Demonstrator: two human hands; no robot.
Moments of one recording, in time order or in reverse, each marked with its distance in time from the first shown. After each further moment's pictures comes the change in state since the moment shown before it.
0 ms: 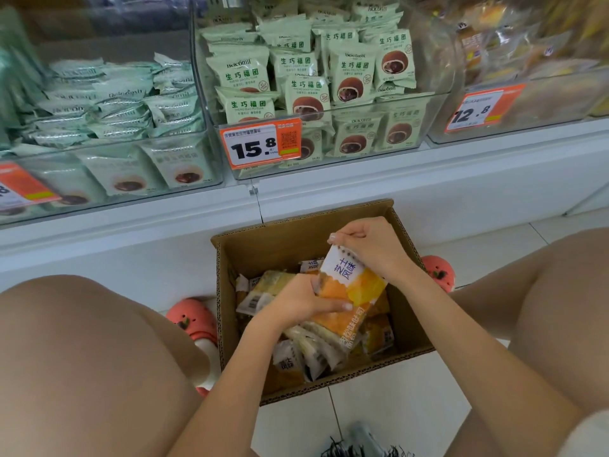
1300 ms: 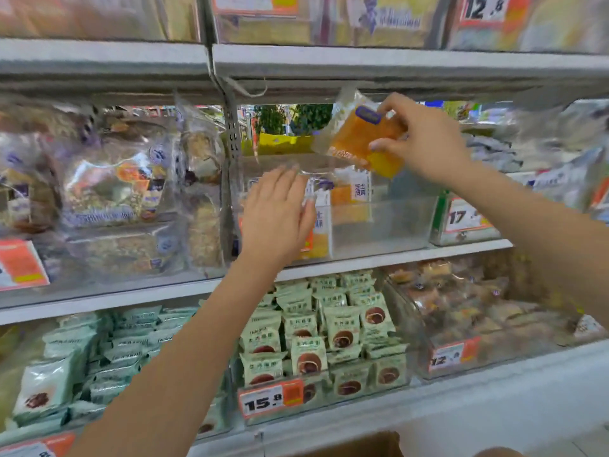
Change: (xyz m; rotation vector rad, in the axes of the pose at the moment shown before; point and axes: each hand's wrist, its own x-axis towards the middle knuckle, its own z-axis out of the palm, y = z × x) left_hand -0.012 0.380 -0.180 1.282 1.413 1.006; right_hand 0.100 -0.367 -0.280 -0.654 0.693 -0.735
